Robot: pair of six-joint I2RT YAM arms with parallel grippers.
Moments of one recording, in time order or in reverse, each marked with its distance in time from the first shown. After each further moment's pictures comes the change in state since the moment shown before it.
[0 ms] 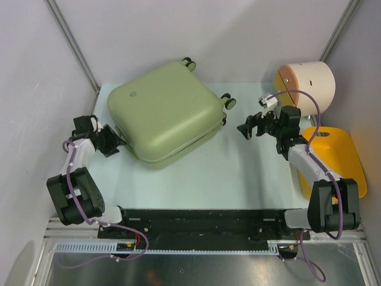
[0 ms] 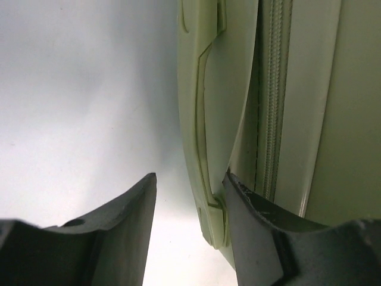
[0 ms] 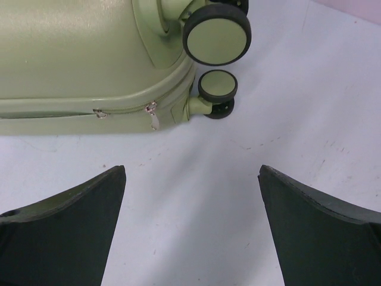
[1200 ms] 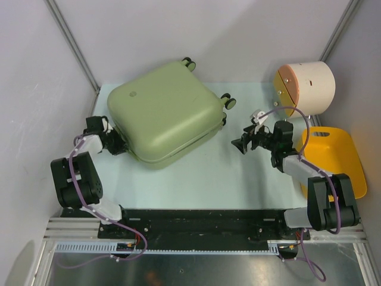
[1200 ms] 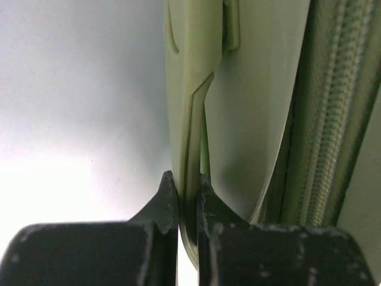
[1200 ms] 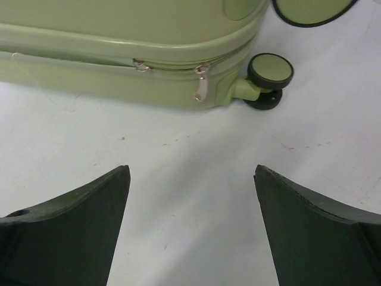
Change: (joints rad) left arm -0.070 0.156 -0.026 0.134 -0.016 -0.015; right arm 0.038 0.026 -0.211 0.271 -0.117 -0.066
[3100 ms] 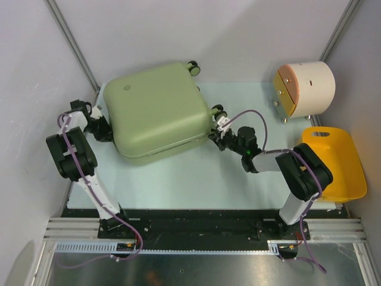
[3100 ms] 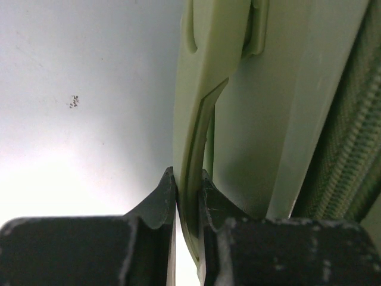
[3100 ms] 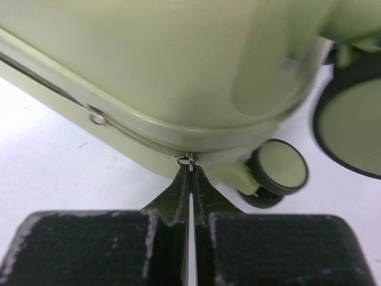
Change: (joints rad) left arm 0.134 0.394 0.532 -0.348 0.085 0.348; right arm 0.390 0.356 0.052 0.447 0.331 -0.006
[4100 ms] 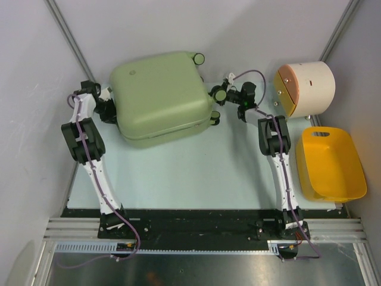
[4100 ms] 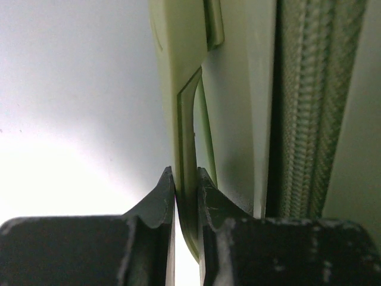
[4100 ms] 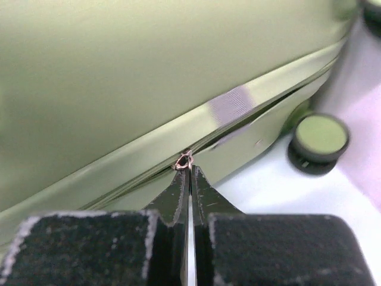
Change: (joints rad) left arm -0.111 0.357 0.585 -0.208 -0.029 0.107; right arm -0.323 0.863 1.199 -0.035 -0.649 0.256
